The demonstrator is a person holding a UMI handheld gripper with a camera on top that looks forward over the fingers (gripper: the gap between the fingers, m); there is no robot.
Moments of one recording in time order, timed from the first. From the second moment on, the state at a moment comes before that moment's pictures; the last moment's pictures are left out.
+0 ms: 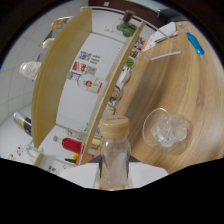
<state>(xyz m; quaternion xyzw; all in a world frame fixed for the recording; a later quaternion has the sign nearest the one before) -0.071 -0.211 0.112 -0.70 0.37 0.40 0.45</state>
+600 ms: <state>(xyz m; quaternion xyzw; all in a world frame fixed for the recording) -0.070 -0.205 0.129 -0.51 0.54 0.59 0.33</state>
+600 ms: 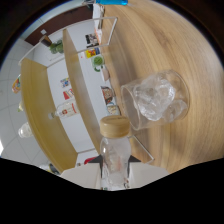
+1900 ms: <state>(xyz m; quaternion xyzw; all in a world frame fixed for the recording) -0.106 -0.213 0.055 -0.84 -0.01 0.02 0.54</state>
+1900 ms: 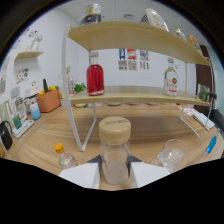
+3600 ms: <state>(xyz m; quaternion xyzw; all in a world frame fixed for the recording) 0.035 -0.098 0.395 -0.77 0.03 -0.01 0.64</state>
